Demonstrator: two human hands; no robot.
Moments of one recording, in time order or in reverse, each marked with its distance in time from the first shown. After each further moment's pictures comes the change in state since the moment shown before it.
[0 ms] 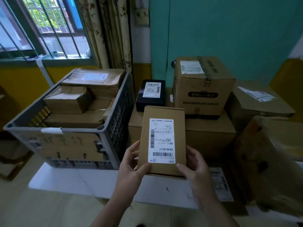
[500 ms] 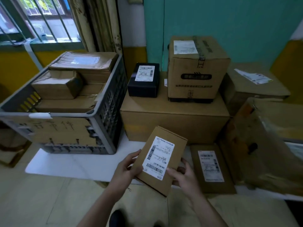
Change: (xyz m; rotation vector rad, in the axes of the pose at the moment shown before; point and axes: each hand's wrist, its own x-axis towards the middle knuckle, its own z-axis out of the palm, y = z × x) left_hand -0.008 -0.062 -0.011 0.157 -0.101 -0.254; right_hand -0.005 0.082 -0.027 0.010 -0.045 0.401
